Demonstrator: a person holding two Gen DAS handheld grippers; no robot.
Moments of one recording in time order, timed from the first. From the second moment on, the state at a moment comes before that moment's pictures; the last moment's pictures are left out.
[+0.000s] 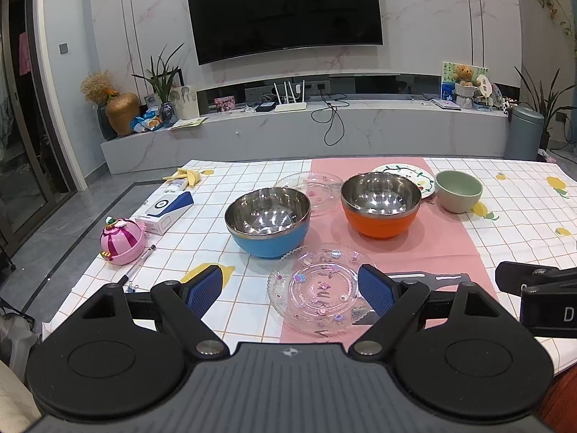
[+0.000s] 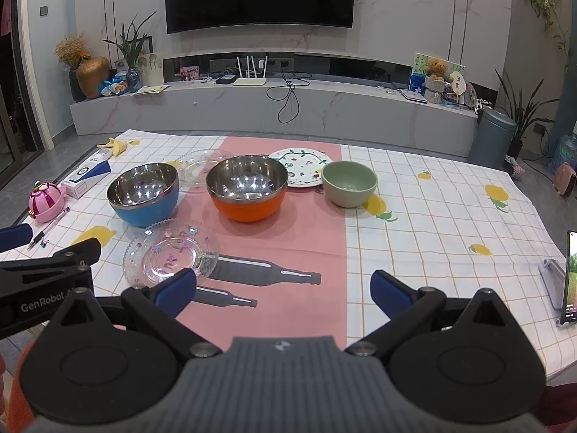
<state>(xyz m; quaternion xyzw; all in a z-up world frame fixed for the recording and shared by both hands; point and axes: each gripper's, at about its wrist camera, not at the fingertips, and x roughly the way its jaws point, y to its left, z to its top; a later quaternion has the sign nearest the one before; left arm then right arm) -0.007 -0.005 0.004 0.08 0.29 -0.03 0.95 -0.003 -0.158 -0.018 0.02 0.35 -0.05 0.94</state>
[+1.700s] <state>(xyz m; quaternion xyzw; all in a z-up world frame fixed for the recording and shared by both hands) 0.035 0.030 -0.036 -0.02 0.35 -0.06 0.94 0.033 -0.152 -0.067 0.07 0.35 -0.01 0.93</state>
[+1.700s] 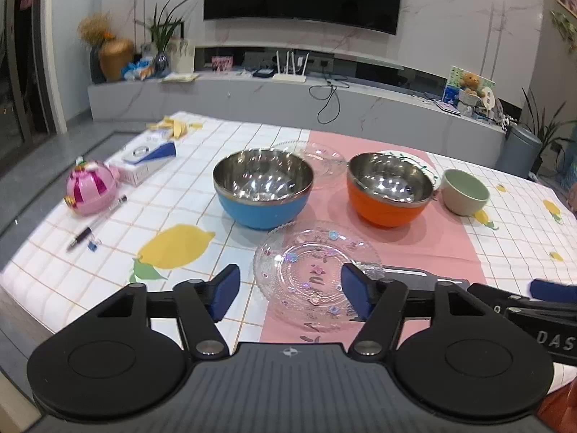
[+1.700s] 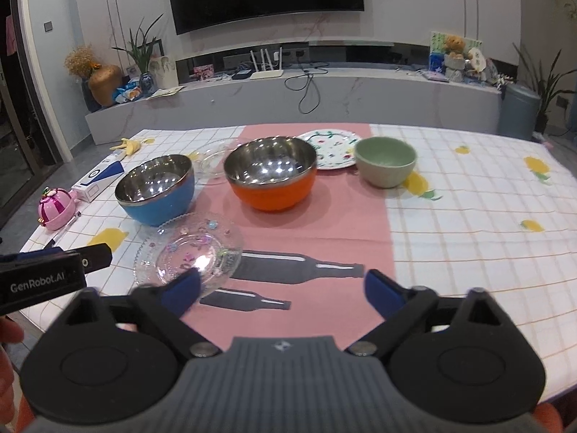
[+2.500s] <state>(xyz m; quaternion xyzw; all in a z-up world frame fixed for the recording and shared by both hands) 0.120 0.088 -0.123 -0.19 0.40 -0.06 0.89 0.146 -0.133 -0.149 0.18 0.42 0.05 0.89</state>
